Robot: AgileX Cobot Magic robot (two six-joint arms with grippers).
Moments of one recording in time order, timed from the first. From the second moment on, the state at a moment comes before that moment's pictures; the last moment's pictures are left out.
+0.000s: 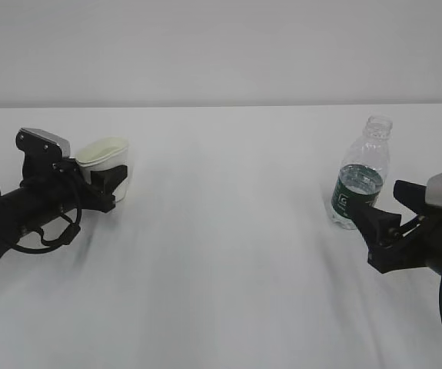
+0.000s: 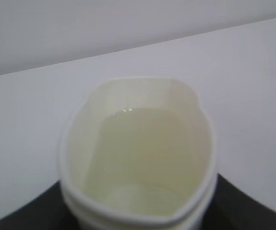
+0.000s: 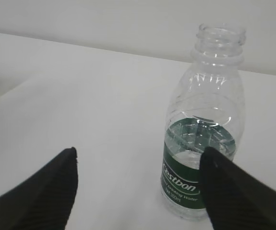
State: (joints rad) left arm -0.13 2.28 -0.89 0.45 -1.14 -0.16; right arm 0.19 1.70 -0.23 -0.22 -1.15 -0.01
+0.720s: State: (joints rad) left arm -0.13 2.28 -0.89 0.47 -1.14 -0.16; right arm 0.19 1.70 -0.23 -0.23 -1.15 -0.01
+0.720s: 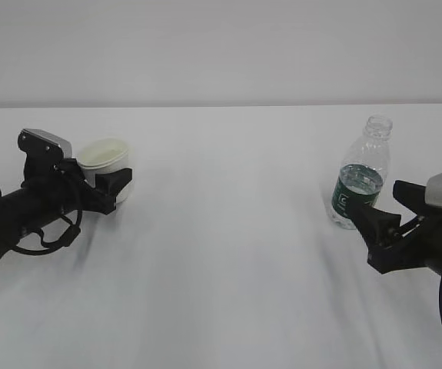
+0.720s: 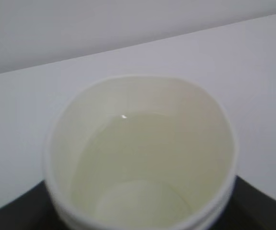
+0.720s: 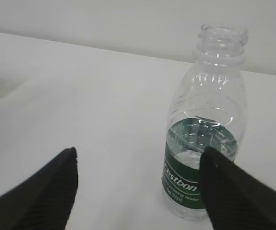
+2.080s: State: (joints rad) left arm -0.13 2.07 -0.63 0.38 -1.15 -0.16; right arm 0.19 1.69 -0.12 -0.21 -1.15 0.01
